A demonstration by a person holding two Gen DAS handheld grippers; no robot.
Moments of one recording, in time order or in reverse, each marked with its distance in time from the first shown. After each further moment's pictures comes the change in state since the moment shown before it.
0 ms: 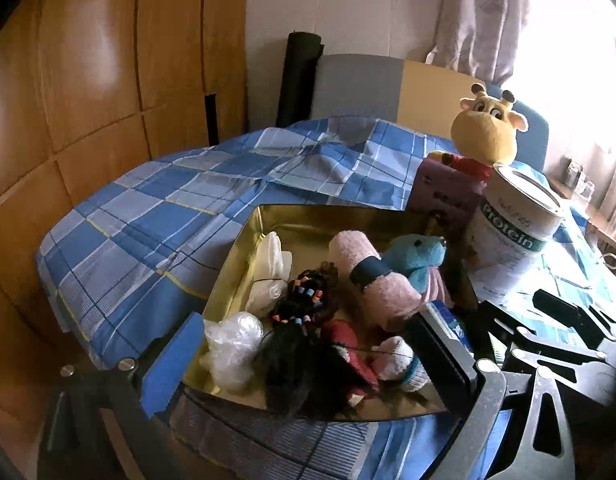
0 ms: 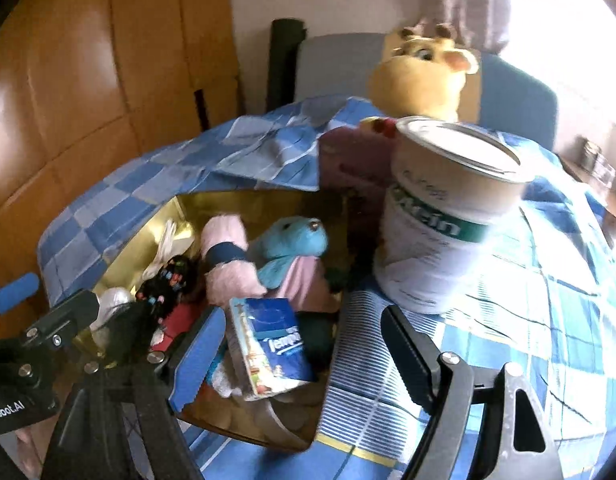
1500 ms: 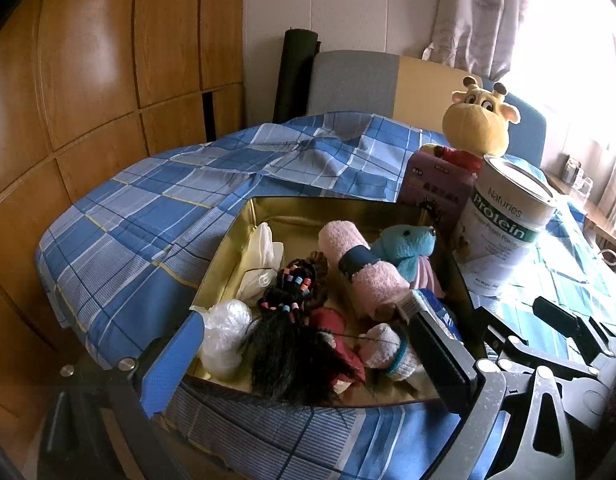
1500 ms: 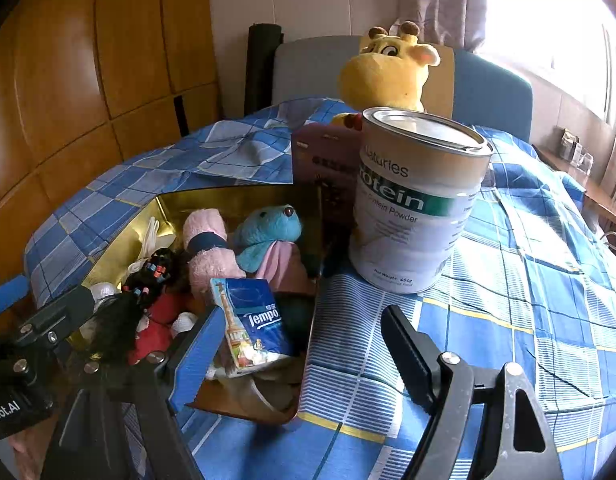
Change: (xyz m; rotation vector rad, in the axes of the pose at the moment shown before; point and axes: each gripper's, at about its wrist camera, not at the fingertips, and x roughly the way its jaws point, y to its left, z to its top) left arm -0.005 -0.010 -0.008 0.000 0.012 -0.007; right arm -0.009 -0.003 -0.016 0.021 -0.009 -0.051
